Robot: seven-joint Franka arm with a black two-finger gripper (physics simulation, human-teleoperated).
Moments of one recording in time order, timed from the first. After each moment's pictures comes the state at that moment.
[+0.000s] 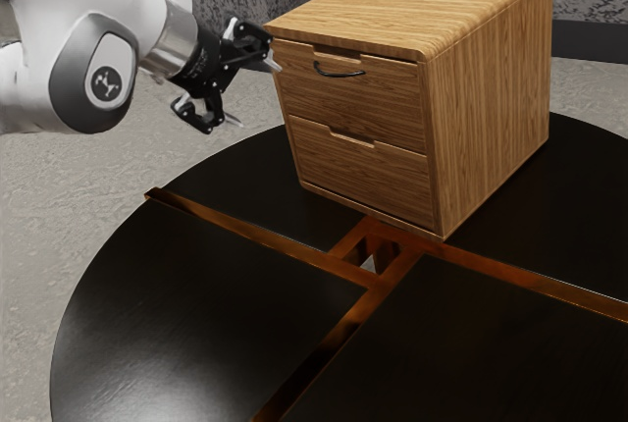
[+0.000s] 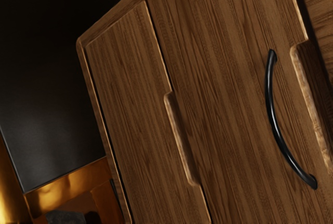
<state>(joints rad) -0.10 -0.11 0.22 -1.76 -0.09 2.38 -1.05</state>
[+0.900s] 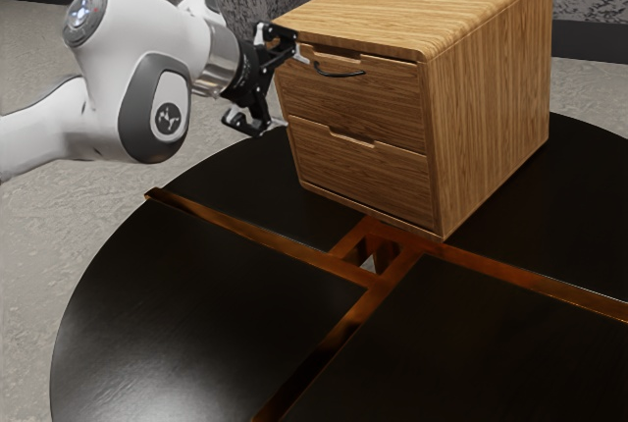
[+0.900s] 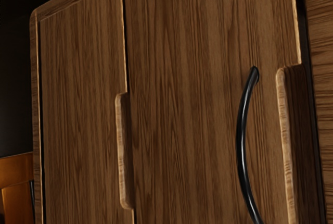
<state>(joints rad) -0.08 0.00 0.18 -1.78 -0.13 2.65 -1.29</state>
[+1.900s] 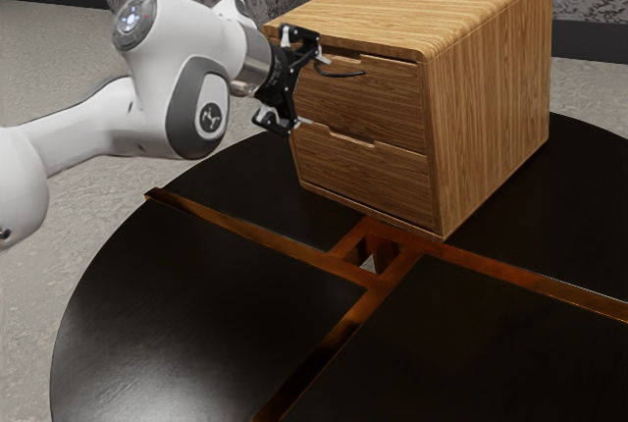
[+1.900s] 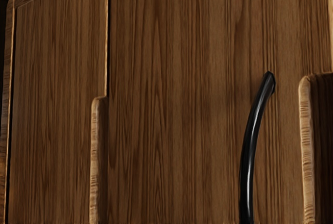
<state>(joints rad) -0.08 0.15 0.18 -1.65 -0.14 2.67 -1.34</state>
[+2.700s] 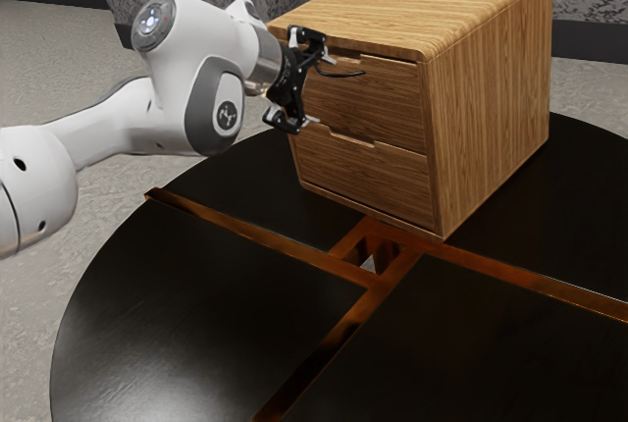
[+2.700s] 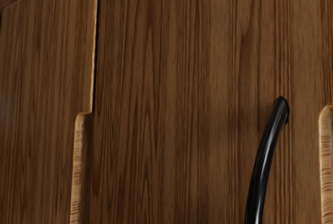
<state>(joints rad) -0.06 0.24 0.18 -1.56 -0.17 2.67 -1.35</state>
